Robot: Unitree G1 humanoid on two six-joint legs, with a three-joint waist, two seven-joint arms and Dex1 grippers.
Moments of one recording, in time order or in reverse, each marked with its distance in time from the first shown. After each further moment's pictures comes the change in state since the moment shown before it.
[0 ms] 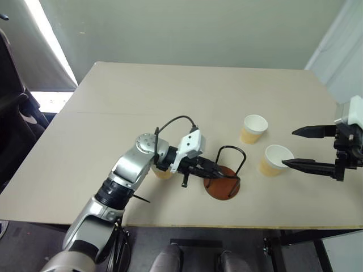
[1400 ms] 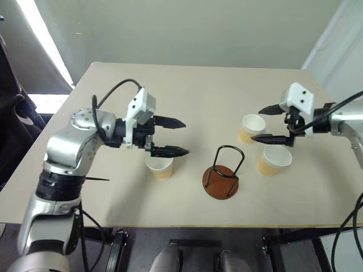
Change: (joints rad) left arm -0.032 0.320 0.289 -0.096 -0.237 0.169 0.015; right arm -0.588 0.261 0.685 0.529 -0.465 -0.421 0.087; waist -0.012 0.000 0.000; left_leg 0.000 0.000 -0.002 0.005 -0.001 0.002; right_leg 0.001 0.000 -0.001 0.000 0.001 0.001
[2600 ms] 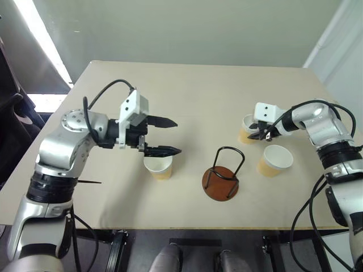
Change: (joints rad) left arm 0.026 0.029 0.003 0.024 0.024 -0.071 0.021; right arm -0.249 0.270 0.151 0.679 -0.489 -0.458 0.106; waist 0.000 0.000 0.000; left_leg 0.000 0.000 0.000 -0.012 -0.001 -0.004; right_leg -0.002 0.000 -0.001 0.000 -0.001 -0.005
